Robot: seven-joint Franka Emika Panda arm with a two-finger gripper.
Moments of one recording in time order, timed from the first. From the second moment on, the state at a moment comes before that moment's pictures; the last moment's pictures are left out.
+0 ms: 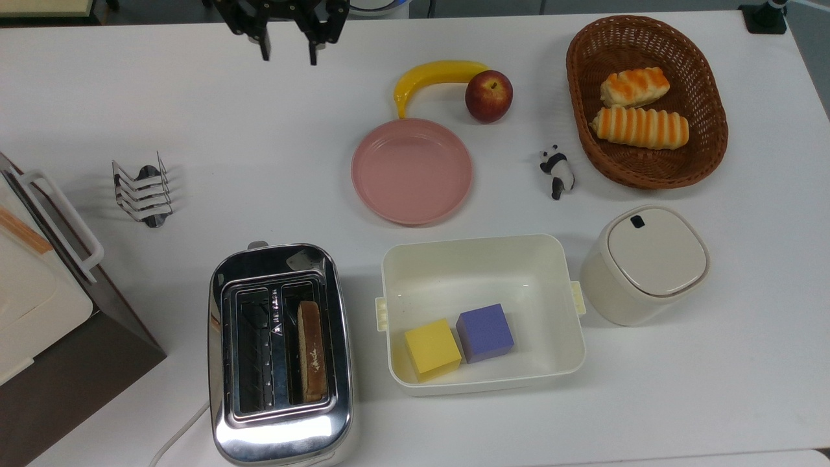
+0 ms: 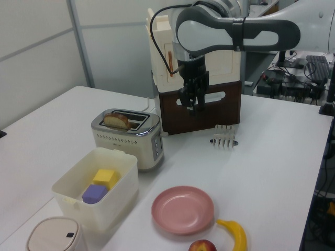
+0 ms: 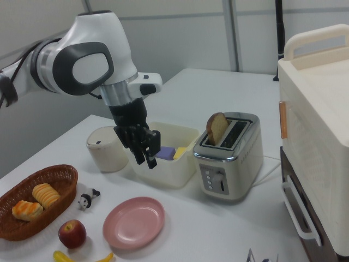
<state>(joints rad) -0.01 0.13 -0.04 -1.46 -0.09 1.56 -0.02</state>
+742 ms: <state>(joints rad) -0.04 0.20 -0.04 -1.47 -0.09 1.74 -0.10</state>
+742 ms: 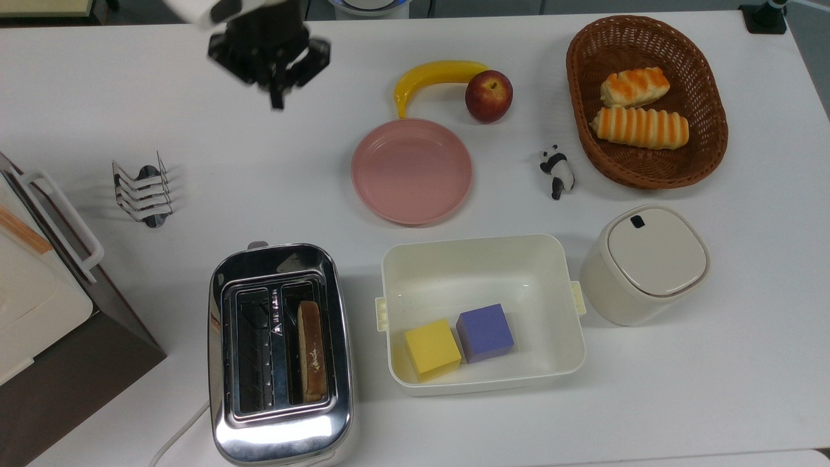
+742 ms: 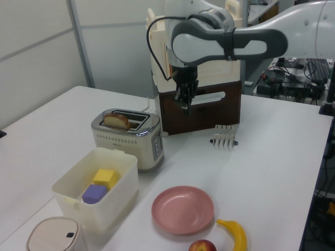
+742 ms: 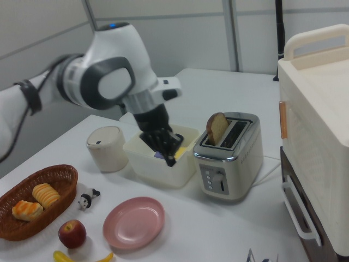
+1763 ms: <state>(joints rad) -0.09 0.49 -0.04 -1.47 -0.03 2.22 -0.19</state>
